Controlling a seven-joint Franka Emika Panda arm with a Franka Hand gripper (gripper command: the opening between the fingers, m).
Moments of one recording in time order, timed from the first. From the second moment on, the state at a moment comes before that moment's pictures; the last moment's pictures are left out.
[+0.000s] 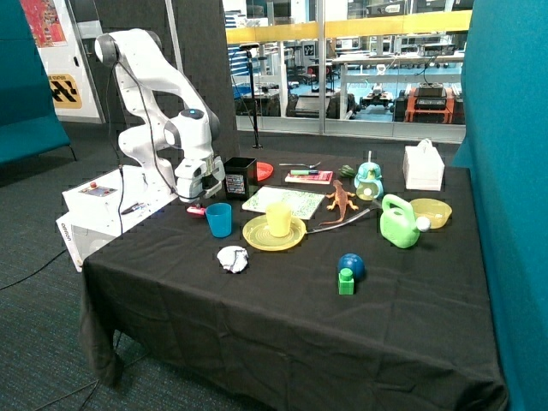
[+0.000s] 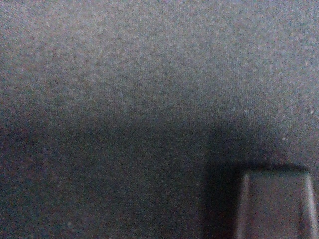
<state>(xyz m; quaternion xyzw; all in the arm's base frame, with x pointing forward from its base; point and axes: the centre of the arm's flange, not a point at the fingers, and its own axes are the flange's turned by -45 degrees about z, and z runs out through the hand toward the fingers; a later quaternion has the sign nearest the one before) 0.378 -0.177 0.309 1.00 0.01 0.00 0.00</state>
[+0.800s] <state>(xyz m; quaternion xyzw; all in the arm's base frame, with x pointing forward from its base) 0.364 -0.177 0.284 1.00 0.02 0.00 0.00</state>
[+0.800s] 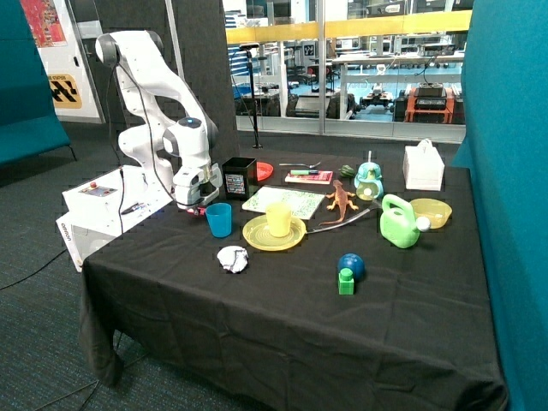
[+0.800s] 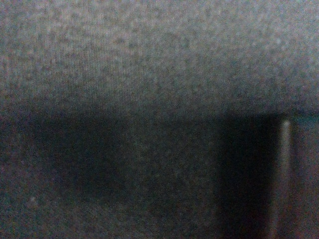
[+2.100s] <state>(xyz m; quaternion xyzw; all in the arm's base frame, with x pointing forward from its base) 0.364 -0.169 0.266 1.00 0.03 0.00 0.00</state>
